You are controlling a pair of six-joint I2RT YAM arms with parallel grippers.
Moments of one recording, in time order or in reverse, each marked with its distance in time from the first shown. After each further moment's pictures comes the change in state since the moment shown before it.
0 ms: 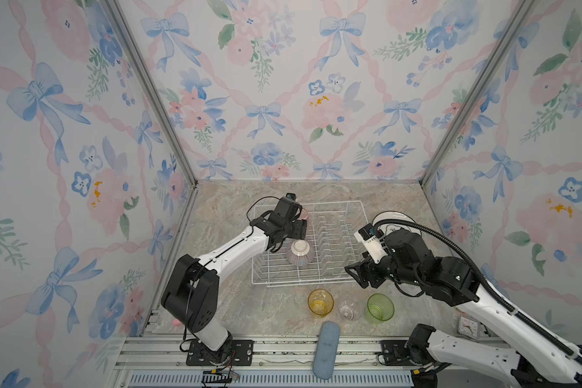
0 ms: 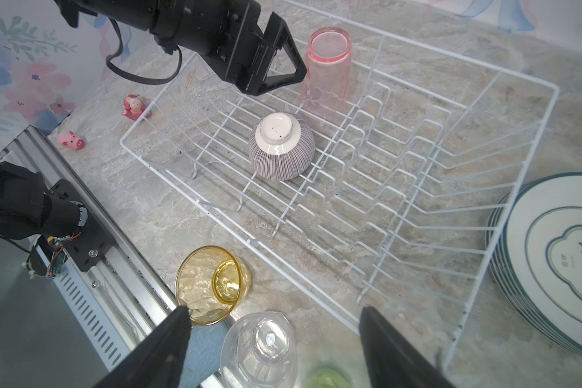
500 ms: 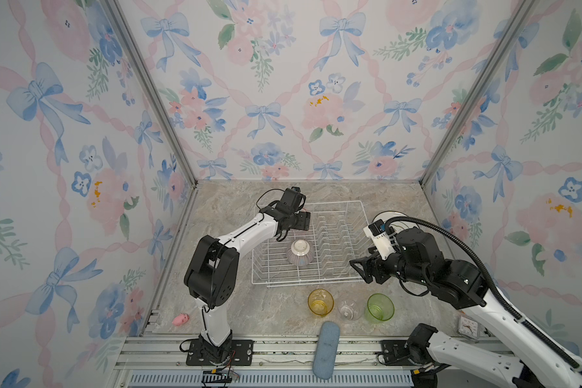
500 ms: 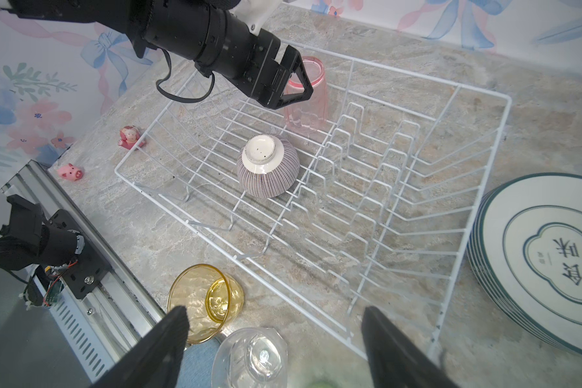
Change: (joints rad) left arm 0.036 0.212 0.183 0.002 0.043 0.030; right arm -0.083 -0.043 -0.030 0.045 -0.032 -0.005
